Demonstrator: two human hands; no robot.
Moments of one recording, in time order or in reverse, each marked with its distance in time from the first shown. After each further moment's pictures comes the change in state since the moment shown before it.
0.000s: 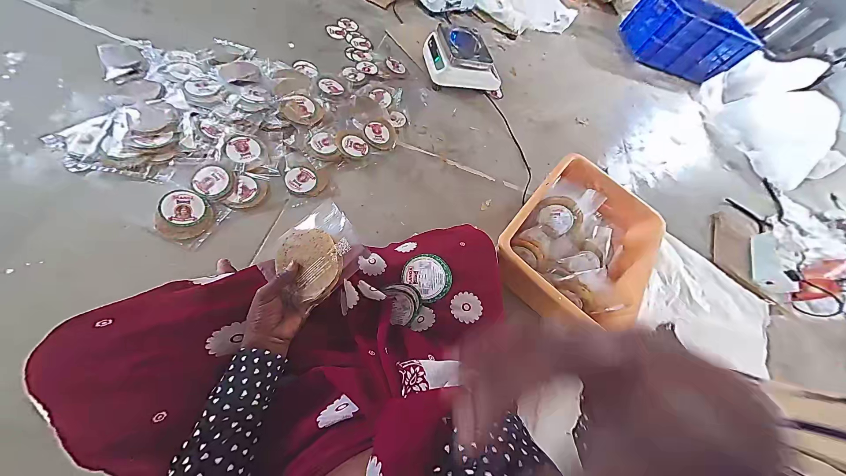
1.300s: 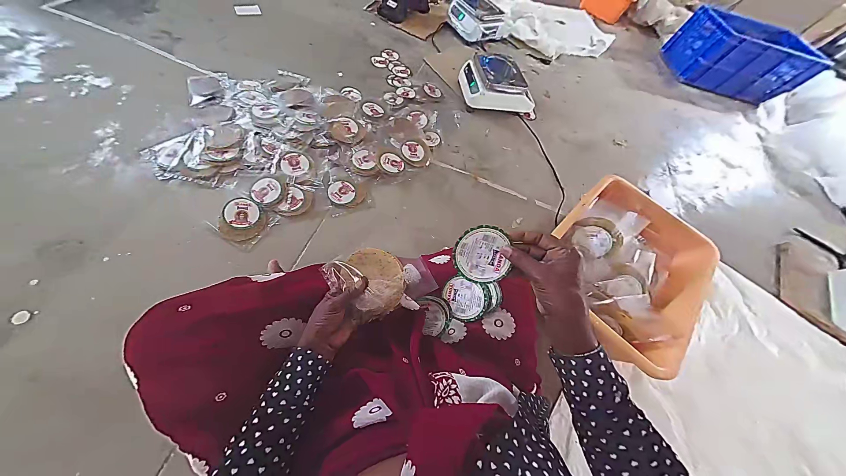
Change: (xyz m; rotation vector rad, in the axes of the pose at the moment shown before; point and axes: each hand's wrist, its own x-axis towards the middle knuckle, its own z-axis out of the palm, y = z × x) left_hand -0.011 -0.015 0.009 0.105 -0.080 -0.117; right_hand 0.014 0.163 -0.023 -0.045 0.806 0.478
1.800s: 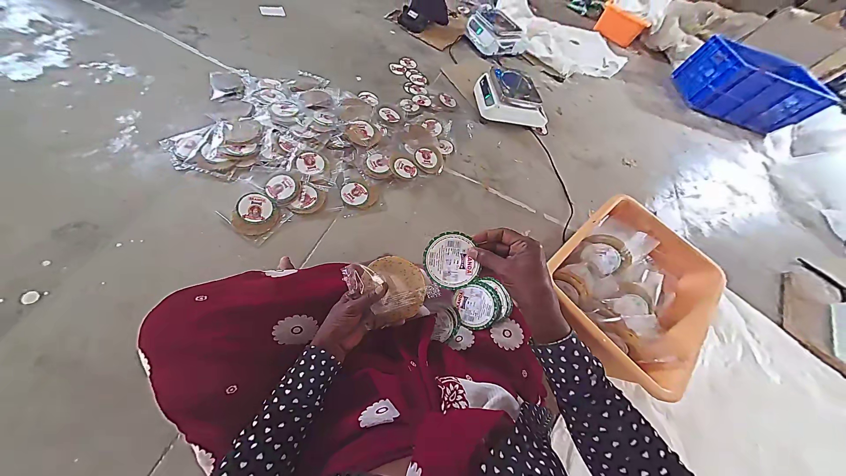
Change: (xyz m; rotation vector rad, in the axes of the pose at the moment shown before) left_hand -0.013 0.004 0.015 0.044 -0.063 -0.048; right_hand 0.010 -0.021 0.051 -0.108 -0.270 0.011
